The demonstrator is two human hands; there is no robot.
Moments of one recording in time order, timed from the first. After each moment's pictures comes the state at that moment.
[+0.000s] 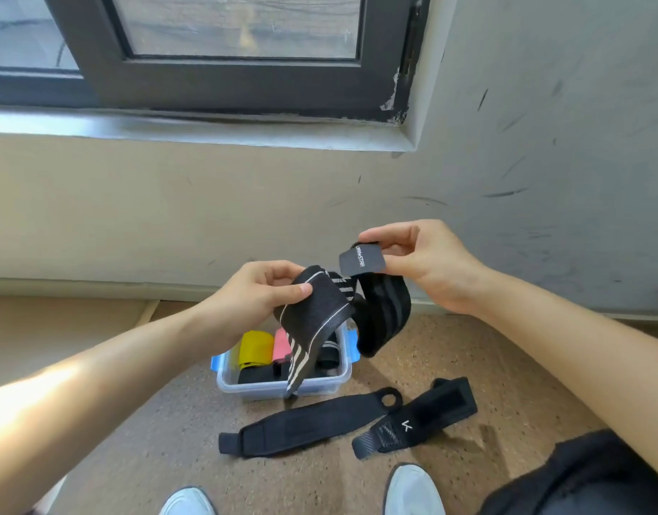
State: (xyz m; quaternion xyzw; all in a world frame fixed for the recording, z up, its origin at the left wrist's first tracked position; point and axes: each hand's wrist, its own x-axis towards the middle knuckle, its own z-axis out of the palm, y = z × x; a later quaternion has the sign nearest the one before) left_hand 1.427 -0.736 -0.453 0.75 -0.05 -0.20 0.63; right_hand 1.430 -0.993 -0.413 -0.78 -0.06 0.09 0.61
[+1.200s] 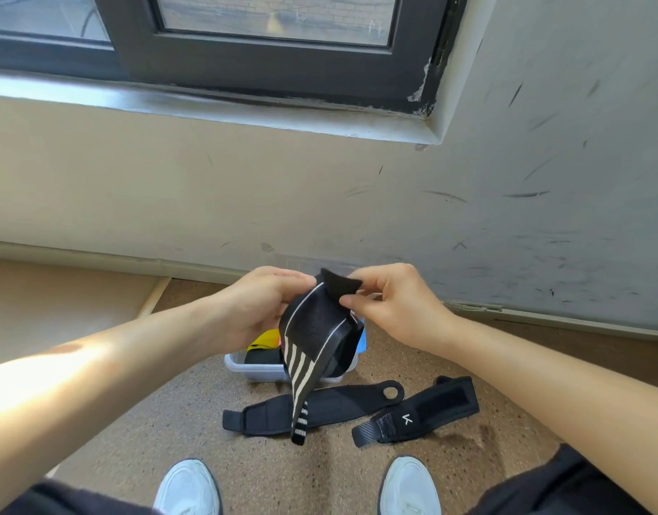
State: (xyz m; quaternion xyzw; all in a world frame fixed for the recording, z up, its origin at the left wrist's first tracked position) left_hand 1.409 -0.732 -0.462 0.69 0.05 -0.28 0.66; right_hand 1.402 -0.952 -0.462 -0.86 -0.19 0.07 0.48
